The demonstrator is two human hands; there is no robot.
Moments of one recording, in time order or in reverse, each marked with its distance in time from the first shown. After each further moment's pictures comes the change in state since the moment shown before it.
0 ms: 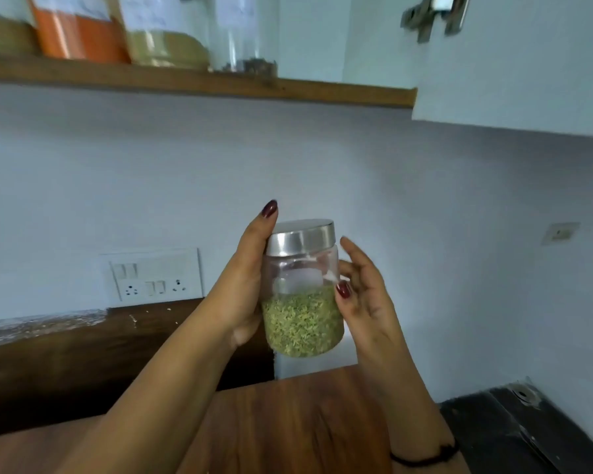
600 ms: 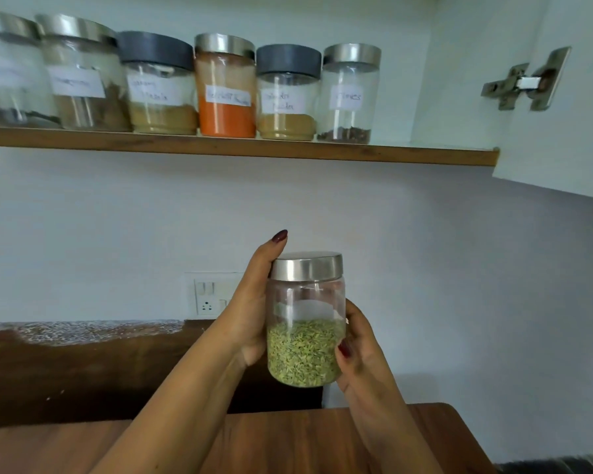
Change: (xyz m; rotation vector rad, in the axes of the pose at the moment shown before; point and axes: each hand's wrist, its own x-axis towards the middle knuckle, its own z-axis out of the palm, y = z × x) left_hand -0.048 0.054 -0.072 -0.105 0.066 -0.054; right_hand -0.012 -0.026 0.104 0.367 -0.210 0.231
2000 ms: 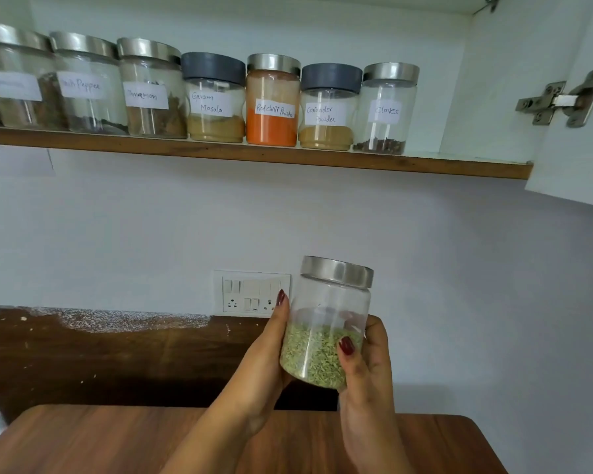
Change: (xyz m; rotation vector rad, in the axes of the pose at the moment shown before) left_hand -0.057 -0.045 -0.024 0.107 0.138 0.066; right_hand -0.015 0.016 0.051 0.160 0.170 -0.144
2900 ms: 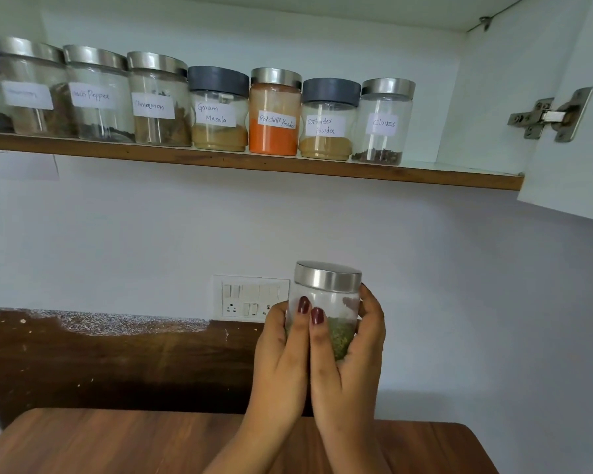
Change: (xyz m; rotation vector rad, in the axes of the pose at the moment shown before) left_hand -0.010 0.002 0.033 0.223 0.326 0.434; right_hand 0.008 0.004 0.023 -0.704 0.277 -0.423
